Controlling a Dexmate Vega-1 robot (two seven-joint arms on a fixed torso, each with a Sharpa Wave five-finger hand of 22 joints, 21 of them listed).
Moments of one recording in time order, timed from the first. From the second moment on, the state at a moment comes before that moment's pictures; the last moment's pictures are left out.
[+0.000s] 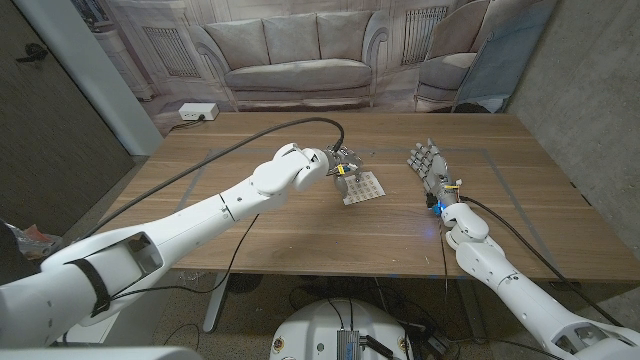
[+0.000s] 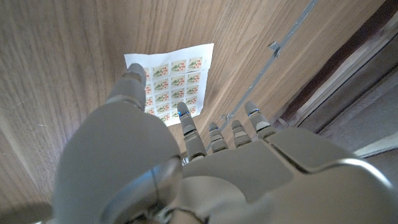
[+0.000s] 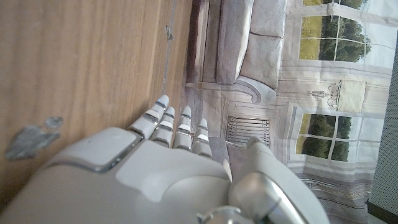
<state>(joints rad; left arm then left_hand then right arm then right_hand) 0.45 0.58 0.99 -1.81 1.11 0.15 -0.62 0.89 -0.11 0.33 -0.13 0.27 0.45 -0.19 0.30 0.23 0.05 -0.10 0.20 0.19 -0.06 0.01 0.22 0.19 -0.10 0.09 0.59 0.19 -0.93 -0.43 -0.35 -1.24 0.70 0.40 0.02 0.20 0.11 0.28 0.00 0.19 0.14 -0.02 0.19 0.18 0.19 0.09 0.21 0.17 0.12 0.11 0.18 0.17 0.17 0.04 0.21 0.18</state>
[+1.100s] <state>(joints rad) 0.45 0.56 1.00 -1.76 1.13 0.12 -0.63 0.89 -0.09 0.31 -0.12 0.27 0.51 -0.19 0.32 0.23 0.05 -0.10 0.20 0.19 -0.07 0.02 0.21 0.20 -0.10 0.09 0.58 0.19 -0.93 -0.42 -0.35 -1.23 0.70 0.41 0.01 0.19 0.11 0.28 0.00 0.19 0.15 -0.02 0.19 0.18 0.19 0.09 0.21 0.17 0.13 0.11 0.18 0.17 0.17 0.04 0.21 0.18</state>
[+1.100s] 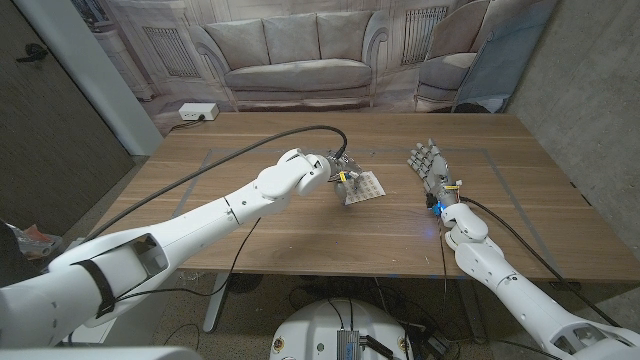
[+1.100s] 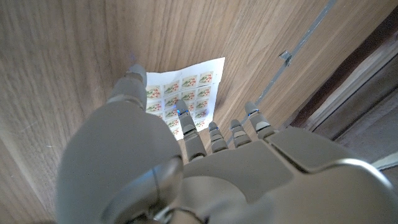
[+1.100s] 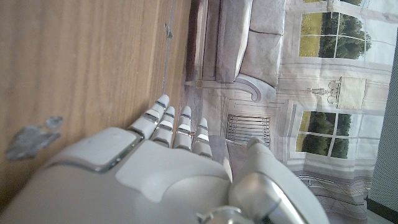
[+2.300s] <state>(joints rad) 0.44 0.56 1.03 -1.69 1.16 0.09 -0.49 0.92 -0.06 0.26 -0.10 0.26 0.58 -0.17 0.34 0.21 0.14 -0.14 0.20 0.19 -0.03 -0.01 0.21 0.20 -0.07 0.06 0.56 0.19 -0.89 -0.40 -0.35 -1.17 0.69 0.42 0.02 0.19 0.11 0.28 0.00 0.19 0.15 -0.02 0.19 0.18 0.19 0.09 0.21 0.17 0.13 0.11 0.18 0.17 0.17 0.04 0.21 0.18</state>
